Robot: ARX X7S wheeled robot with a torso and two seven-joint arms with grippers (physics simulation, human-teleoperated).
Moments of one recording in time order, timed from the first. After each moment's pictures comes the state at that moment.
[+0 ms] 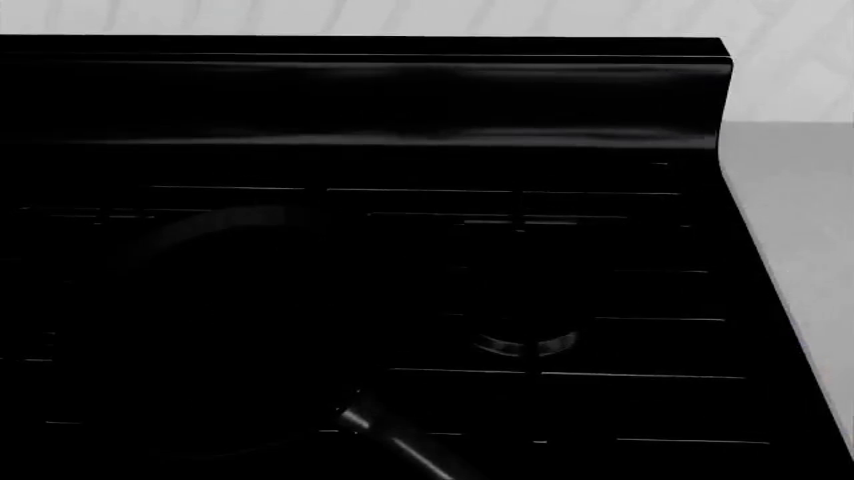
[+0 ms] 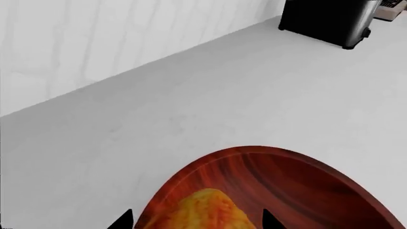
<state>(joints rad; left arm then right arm) -0.91 -0.22 -0.60 0.76 0.54 -1.00 0.21 0.91 1.12 -0.19 -0.04 1.69 0.93 1.31</state>
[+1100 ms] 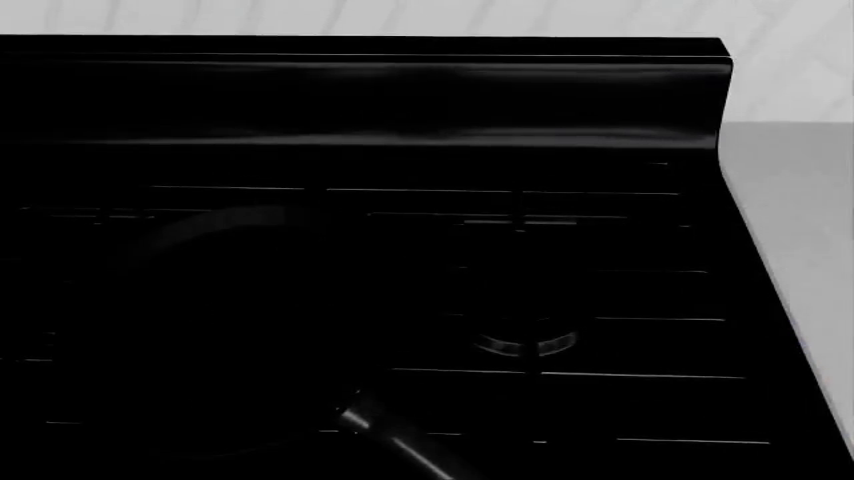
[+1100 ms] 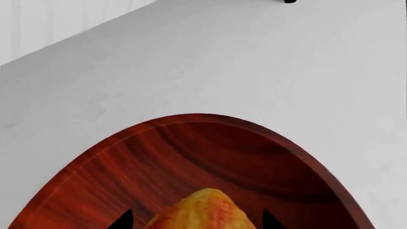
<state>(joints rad) -0.91 -0.21 -0.56 0.75 0.49 -1.02 0.13 0.58 1.22 -0.03 0.05 1.68 0.75 1.27</state>
